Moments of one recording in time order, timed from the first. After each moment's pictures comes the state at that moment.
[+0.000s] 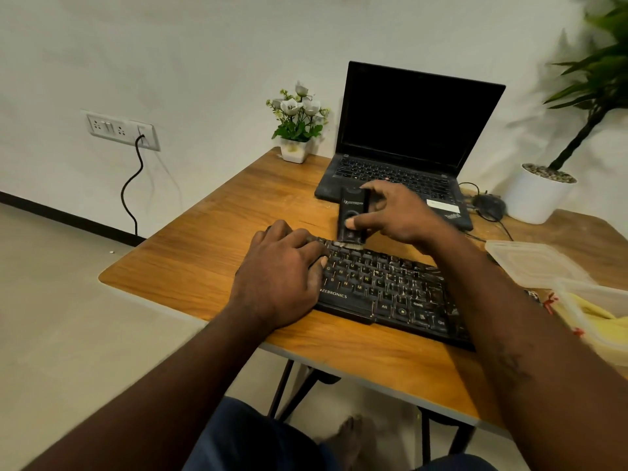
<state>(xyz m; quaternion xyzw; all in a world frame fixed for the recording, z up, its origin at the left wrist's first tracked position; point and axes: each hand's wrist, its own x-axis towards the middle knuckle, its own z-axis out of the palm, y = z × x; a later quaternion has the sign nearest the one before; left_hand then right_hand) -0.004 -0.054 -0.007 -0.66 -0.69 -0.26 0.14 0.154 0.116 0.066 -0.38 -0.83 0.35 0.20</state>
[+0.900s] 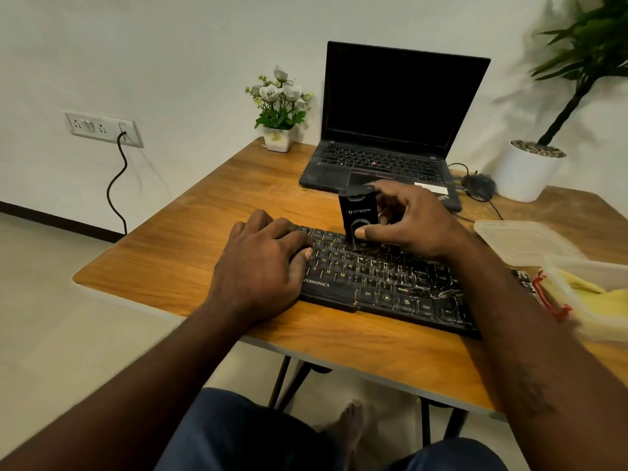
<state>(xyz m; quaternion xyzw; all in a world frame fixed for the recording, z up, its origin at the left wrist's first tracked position) -0.003 -0.052 -0.011 -0.66 -0.68 -0.26 0.15 0.214 0.117 0.043 -0.30 -0.88 0.27 0.26</state>
